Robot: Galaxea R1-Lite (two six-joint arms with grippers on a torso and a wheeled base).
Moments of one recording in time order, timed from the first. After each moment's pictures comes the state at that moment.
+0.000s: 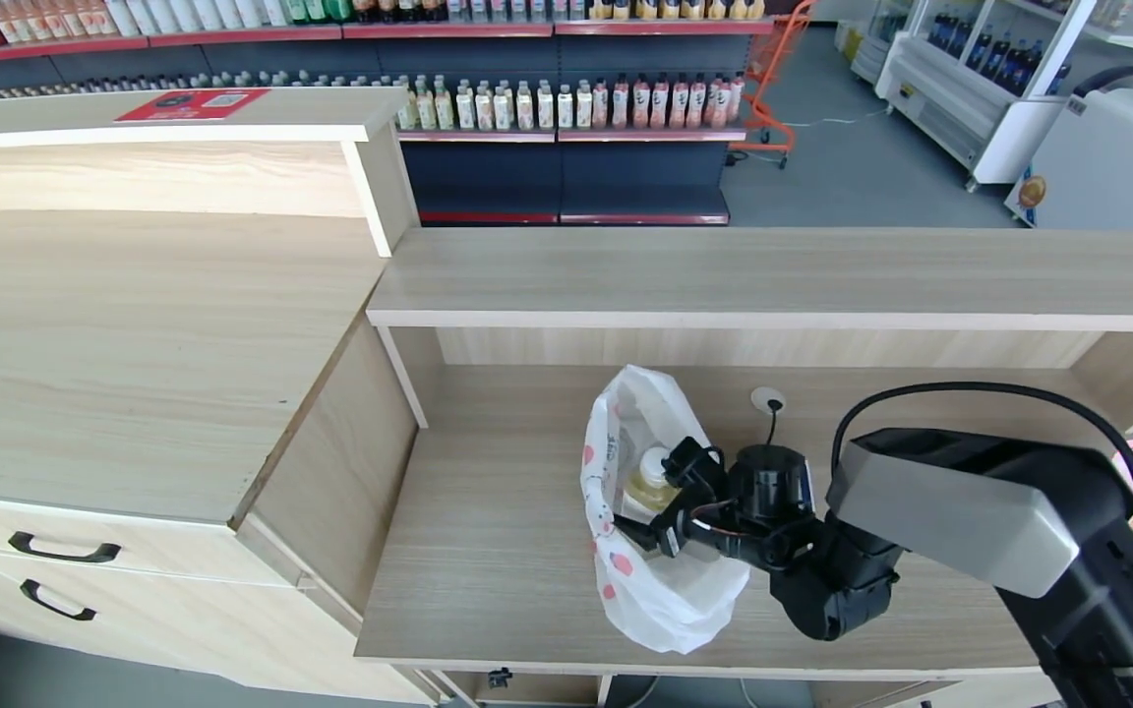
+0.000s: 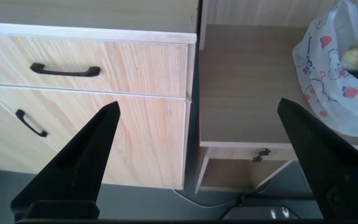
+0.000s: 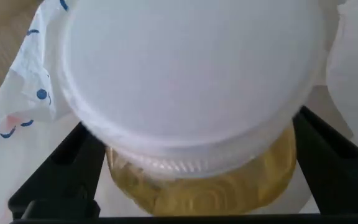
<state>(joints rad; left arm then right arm) 0.01 0.00 0.00 0.00 -0.02 0.00 0.42 2.55 -1.01 -1.31 0.35 -0.28</state>
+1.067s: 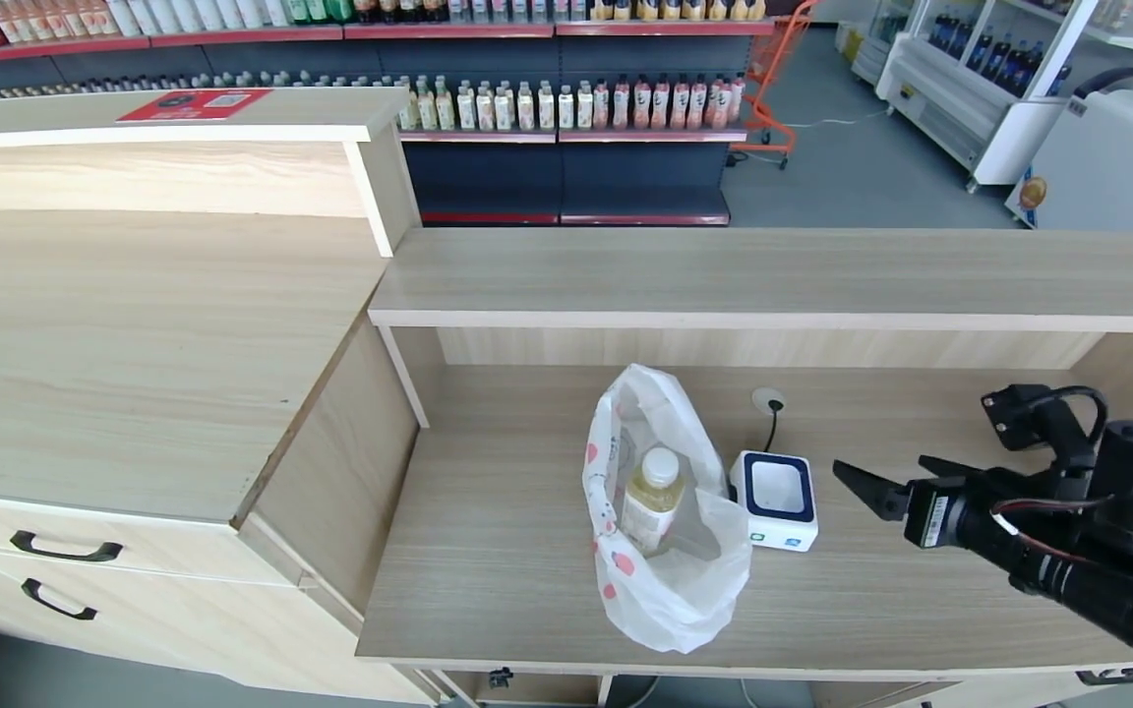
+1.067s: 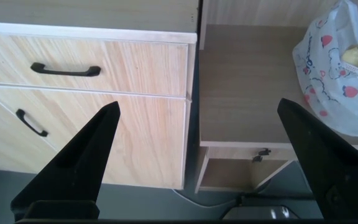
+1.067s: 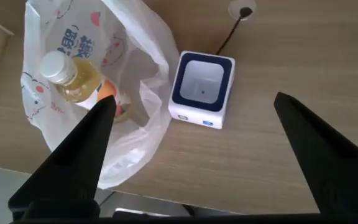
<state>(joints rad) 0.01 0.00 0.00 0.00 -0.02 0.00 0.16 1.67 -0.24 -1.21 0.07 0.07</state>
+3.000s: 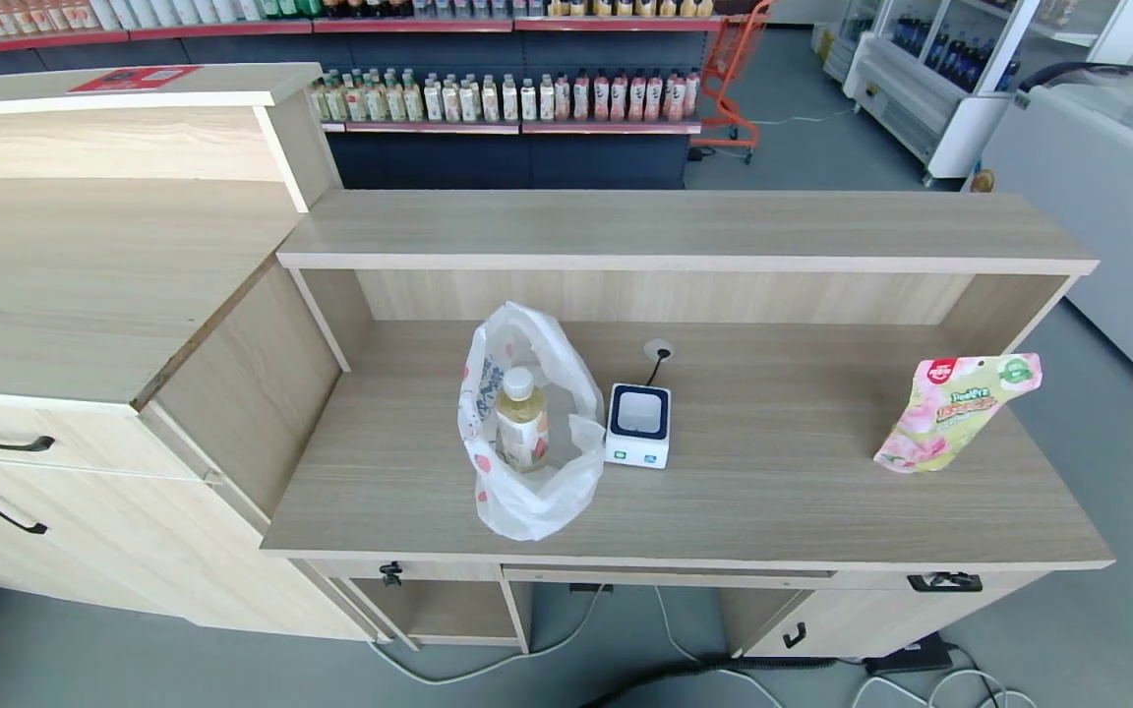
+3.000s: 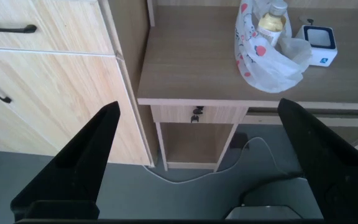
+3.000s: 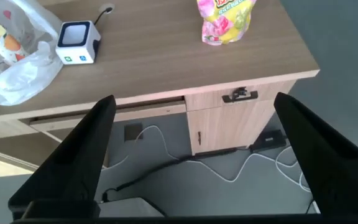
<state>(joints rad) 0.01 0.00 0.00 0.00 -0.02 0.01 0.02 0.04 -0.01 -0.01 -0.12 0.07</state>
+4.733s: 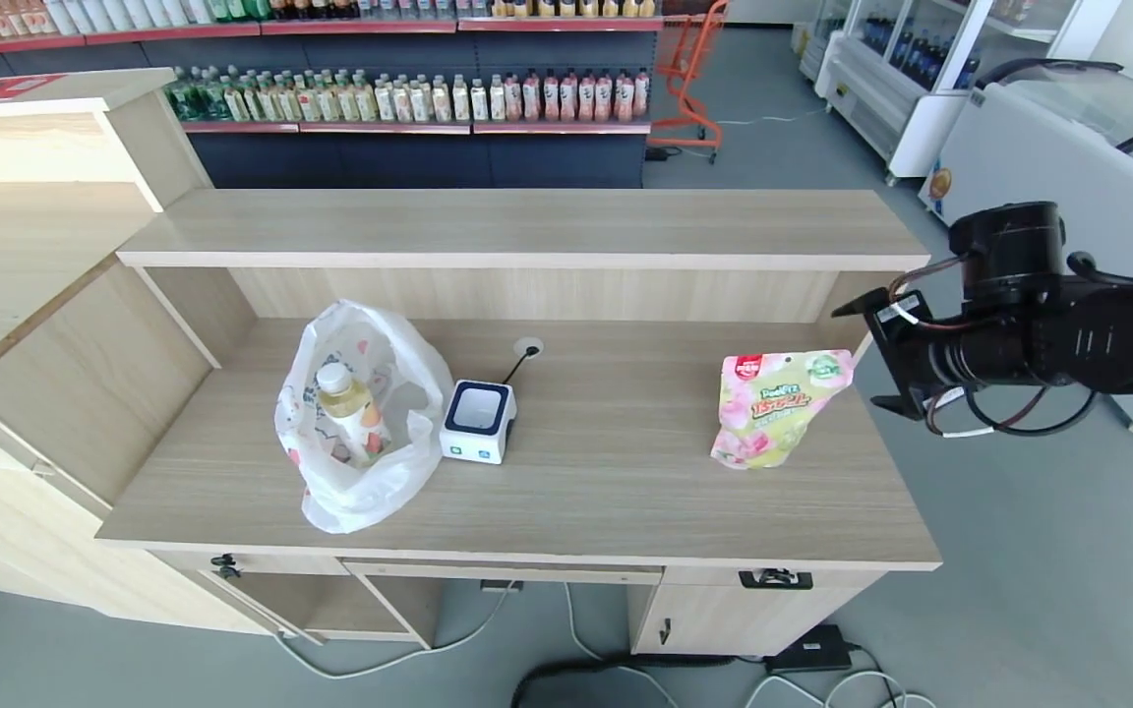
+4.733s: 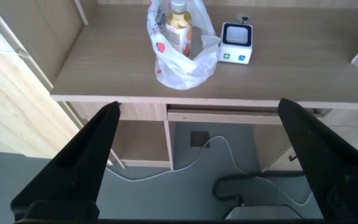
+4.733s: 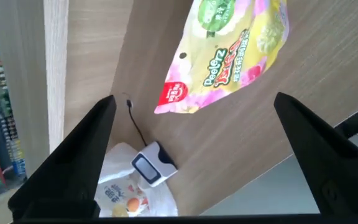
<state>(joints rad) 0.01 0.00 0.00 0.00 -0.02 0.01 0.13 1.88 -1.29 -0.09 -0.06 1.17</state>
